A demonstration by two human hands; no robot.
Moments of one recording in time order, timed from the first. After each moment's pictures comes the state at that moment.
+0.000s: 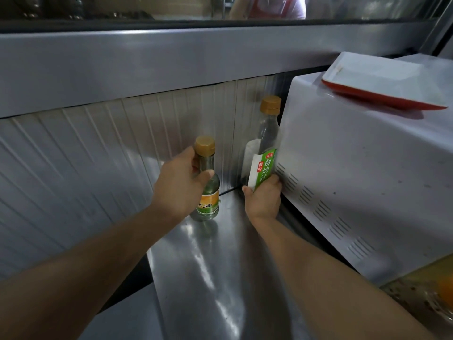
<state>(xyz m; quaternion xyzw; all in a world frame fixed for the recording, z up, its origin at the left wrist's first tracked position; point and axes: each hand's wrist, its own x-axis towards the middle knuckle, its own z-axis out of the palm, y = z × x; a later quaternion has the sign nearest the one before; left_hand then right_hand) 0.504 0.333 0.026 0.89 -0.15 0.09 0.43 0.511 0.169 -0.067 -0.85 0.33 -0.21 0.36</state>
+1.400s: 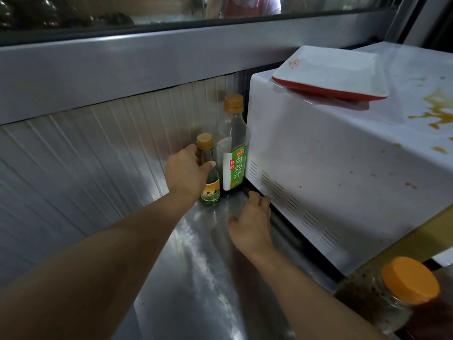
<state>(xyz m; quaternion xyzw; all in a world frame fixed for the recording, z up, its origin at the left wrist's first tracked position) 0.539 0.255 0.008 0.92 -0.09 0.13 0.36 0.435 0.159 -0.052 -0.89 0.24 -0.09 0.37</state>
